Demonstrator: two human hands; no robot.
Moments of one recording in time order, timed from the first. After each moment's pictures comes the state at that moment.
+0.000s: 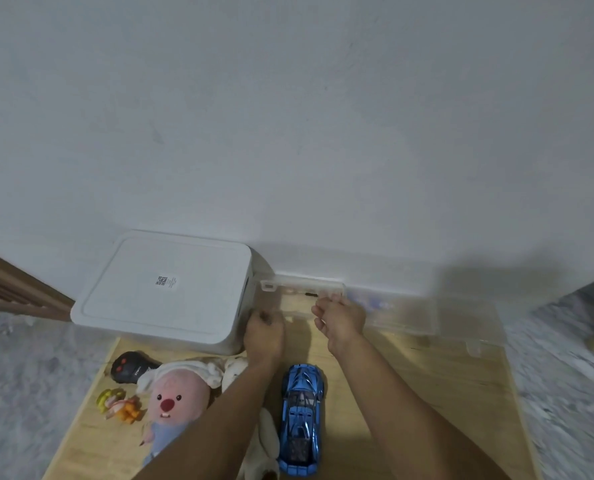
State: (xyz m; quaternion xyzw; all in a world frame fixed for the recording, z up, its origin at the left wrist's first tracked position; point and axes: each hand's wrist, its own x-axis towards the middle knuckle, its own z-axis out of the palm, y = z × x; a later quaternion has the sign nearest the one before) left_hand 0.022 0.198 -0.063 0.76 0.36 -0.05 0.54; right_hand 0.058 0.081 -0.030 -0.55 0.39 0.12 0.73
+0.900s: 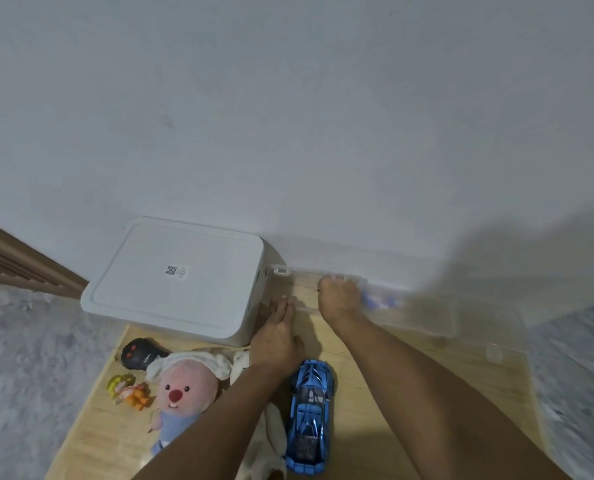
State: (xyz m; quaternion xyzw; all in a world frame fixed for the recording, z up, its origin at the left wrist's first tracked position) left_hand 0.006 0.210 -0.070 0.96 0.04 -0.10 0.24; right_hand 0.102 0.091 -0.062 -0.99 -0.10 0.13 0.05
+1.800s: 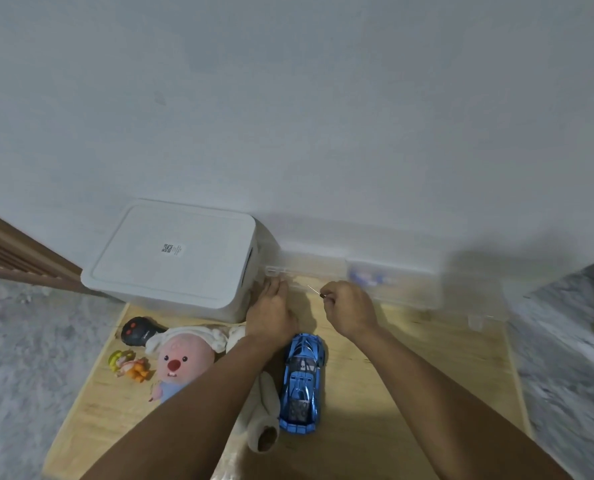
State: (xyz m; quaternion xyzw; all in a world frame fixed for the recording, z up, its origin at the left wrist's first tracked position) left_hand 0.004 0.203 -0.060 0.97 0.05 -0.11 0.20; right_hand 0.037 0.045 -0.058 -0.96 -0.06 0.10 0.27
